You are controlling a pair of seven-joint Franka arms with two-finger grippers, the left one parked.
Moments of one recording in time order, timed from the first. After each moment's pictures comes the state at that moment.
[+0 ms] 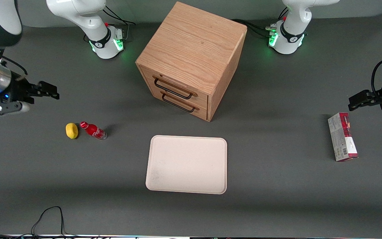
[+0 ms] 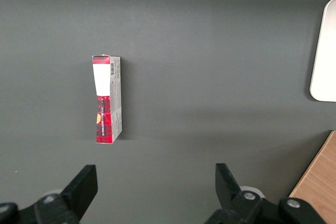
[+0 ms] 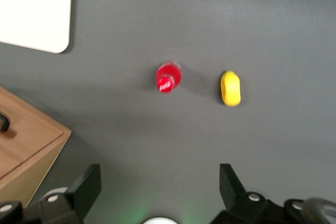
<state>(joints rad) 0.14 0.01 -0.13 -1.78 0.02 1.65 -0.11</state>
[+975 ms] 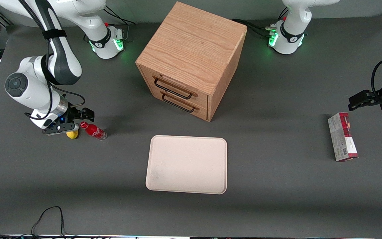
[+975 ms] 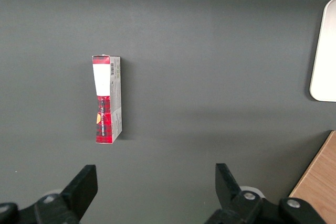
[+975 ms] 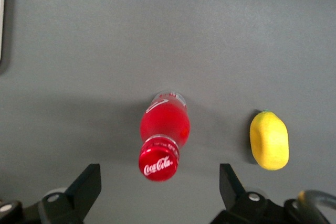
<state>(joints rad) 0.17 0.09 -0.12 -2.23 0.02 2.29 -0.11</state>
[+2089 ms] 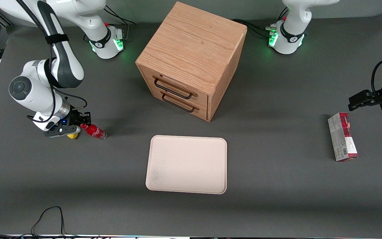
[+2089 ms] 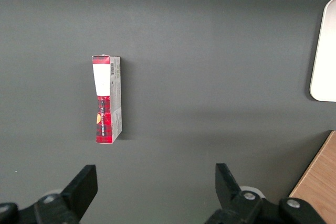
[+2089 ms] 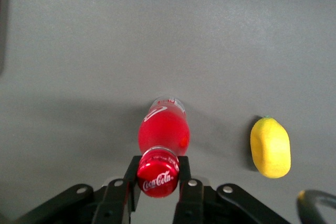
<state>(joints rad) 0.17 0.10 -0.12 -2.23 0.02 2.32 -0.11</state>
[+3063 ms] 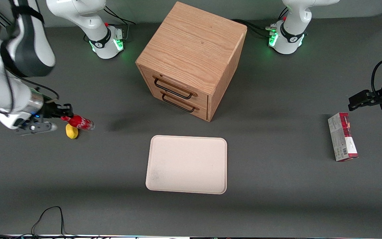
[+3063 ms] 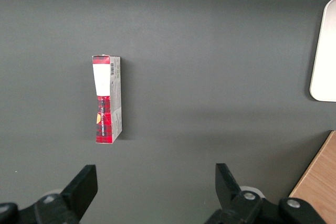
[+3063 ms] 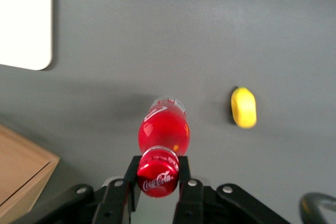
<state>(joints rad) 0.17 0.08 -0.12 -1.77 0.02 1.71 -0.05</state>
